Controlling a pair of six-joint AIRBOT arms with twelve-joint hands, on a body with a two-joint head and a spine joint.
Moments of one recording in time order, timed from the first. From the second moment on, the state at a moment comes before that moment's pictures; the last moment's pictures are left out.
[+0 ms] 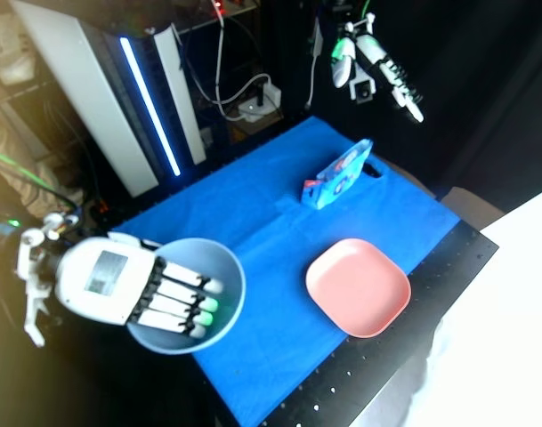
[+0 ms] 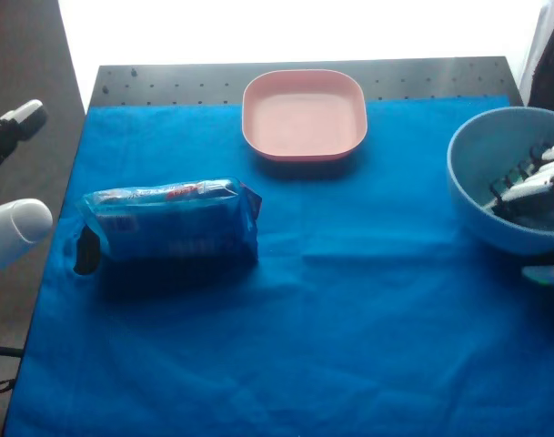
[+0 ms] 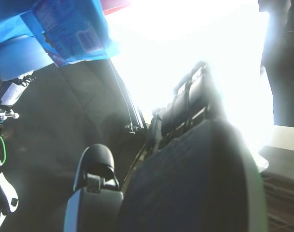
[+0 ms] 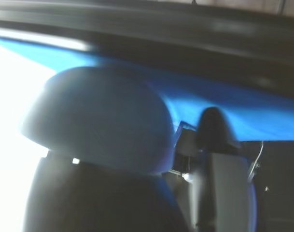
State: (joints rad) left arm 1.43 -0.86 0.94 -0.40 -1.46 0.68; right arm -1.05 -0.89 1.18 -0.18 0.72 -0.64
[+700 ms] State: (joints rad) left arm 1.43 -0.86 0.94 -0.40 -1.47 0.67; right arm -0.87 -0.91 1.18 -0.31 0.66 -0.65
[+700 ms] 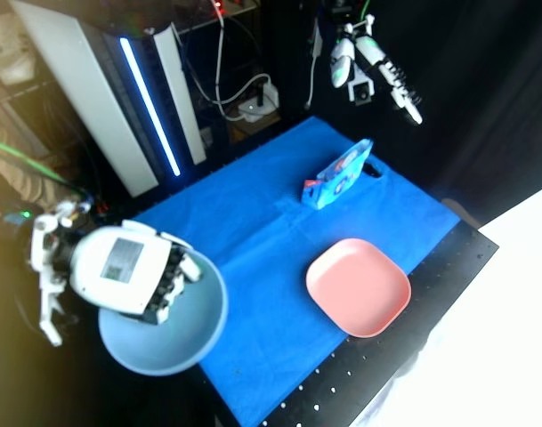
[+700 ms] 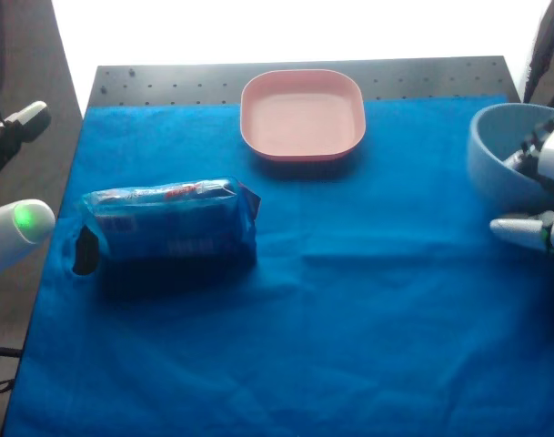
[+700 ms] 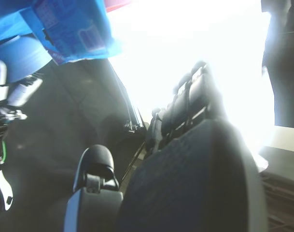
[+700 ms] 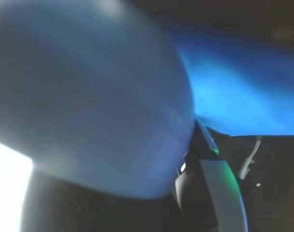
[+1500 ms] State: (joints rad) left arm 1.43 -0.86 0.94 -0.40 -1.47 0.67; right arm -0.66 -1.05 1.31 -0.33 0.72 -0.65
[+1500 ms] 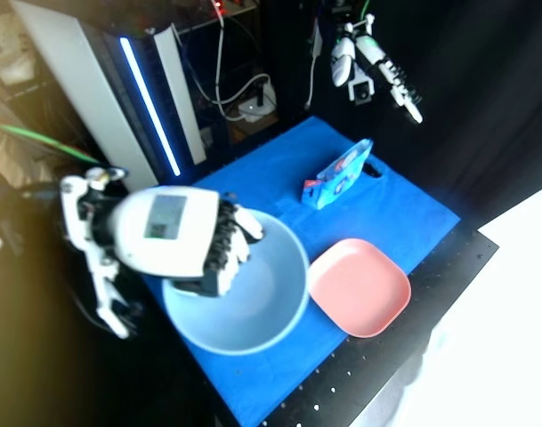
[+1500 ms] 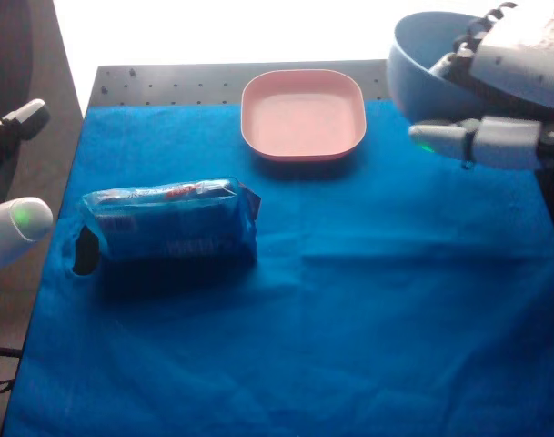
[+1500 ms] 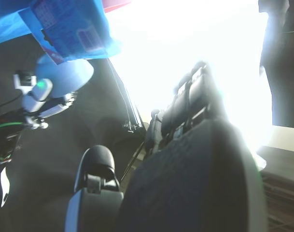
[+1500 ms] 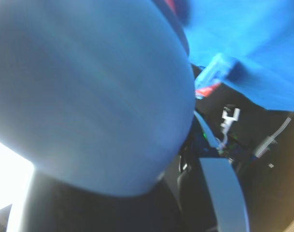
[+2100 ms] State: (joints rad) left arm 1.43 -0.87 0.96 -0.39 -1.46 0.66; right arm -0.51 -1.31 1.51 -0.43 0.56 -0.64
